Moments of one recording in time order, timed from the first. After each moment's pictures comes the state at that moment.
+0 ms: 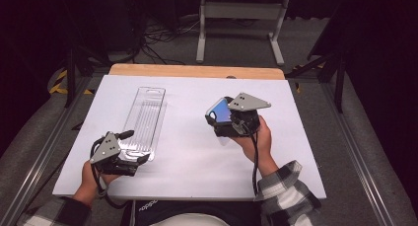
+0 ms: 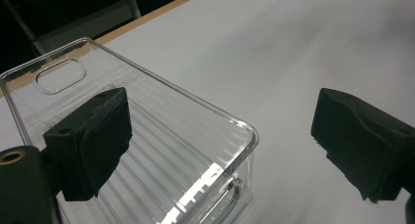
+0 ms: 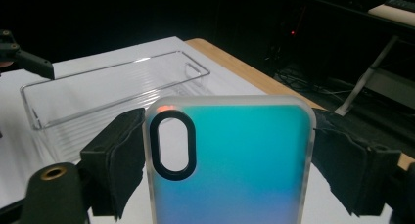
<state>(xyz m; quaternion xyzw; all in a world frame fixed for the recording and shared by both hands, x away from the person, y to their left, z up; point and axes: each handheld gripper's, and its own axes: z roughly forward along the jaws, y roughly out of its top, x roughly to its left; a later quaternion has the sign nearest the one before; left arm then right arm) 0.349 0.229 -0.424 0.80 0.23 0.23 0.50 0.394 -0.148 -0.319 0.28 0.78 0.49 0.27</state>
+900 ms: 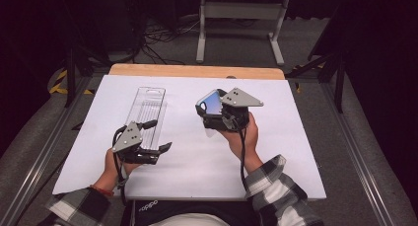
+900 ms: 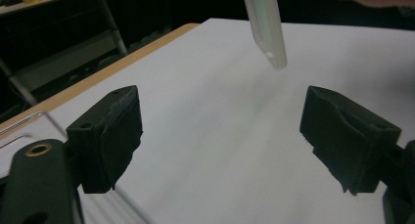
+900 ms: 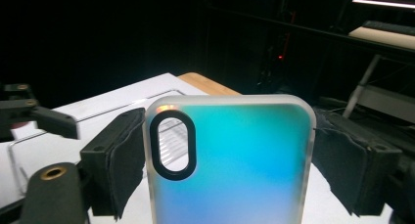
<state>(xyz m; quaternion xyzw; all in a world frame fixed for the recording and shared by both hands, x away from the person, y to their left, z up) 0.370 0.169 -0.398 0.78 0.19 0.22 0.55 0.403 -0.124 -0.320 0.30 0.73 0.54 0.29</state>
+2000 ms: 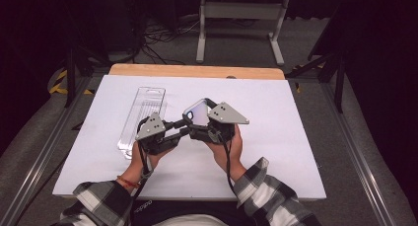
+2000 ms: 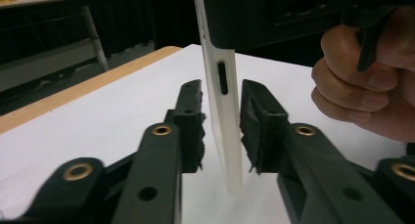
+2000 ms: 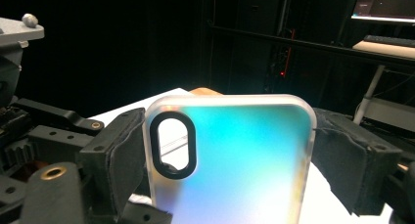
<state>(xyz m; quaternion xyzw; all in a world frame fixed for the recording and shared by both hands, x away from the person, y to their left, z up) 0.385 0.117 -0.390 0.76 0.21 0.18 0.59 0.384 -0.094 -0.347 0.30 0.70 0.57 0.30</state>
